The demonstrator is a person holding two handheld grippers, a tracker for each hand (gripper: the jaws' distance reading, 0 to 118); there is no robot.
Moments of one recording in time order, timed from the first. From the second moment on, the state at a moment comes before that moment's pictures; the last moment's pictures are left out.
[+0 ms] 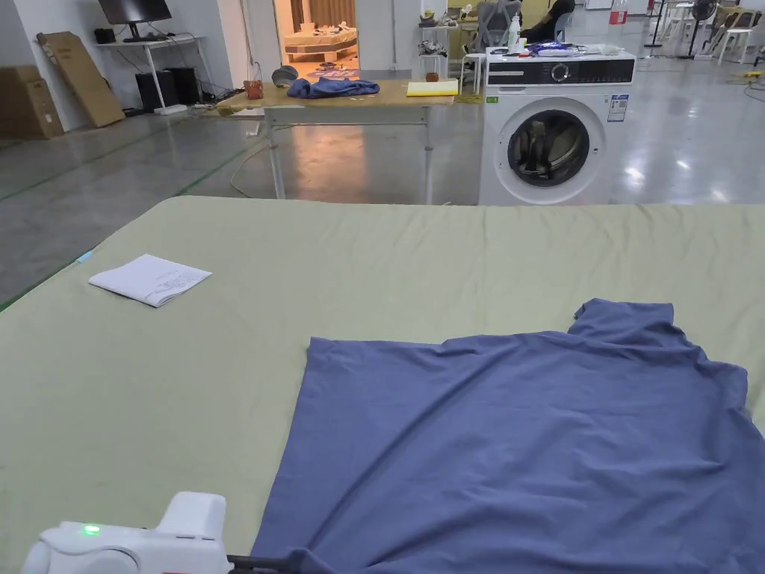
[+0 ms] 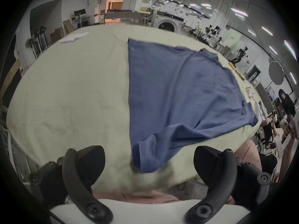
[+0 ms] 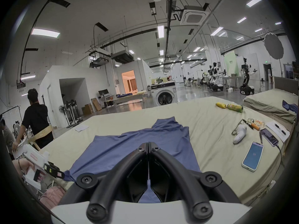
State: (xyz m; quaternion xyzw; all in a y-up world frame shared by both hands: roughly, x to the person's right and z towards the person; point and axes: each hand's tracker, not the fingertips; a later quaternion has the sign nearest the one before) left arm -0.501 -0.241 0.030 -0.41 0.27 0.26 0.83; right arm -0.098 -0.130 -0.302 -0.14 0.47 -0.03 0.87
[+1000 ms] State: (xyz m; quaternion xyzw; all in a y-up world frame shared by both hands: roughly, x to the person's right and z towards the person) left arm -0.447 -0.221 0.024 -0.33 0.31 0.19 0.87; right arm -0.088 -0.265 -0.438 -0.50 0.37 0.19 0.76
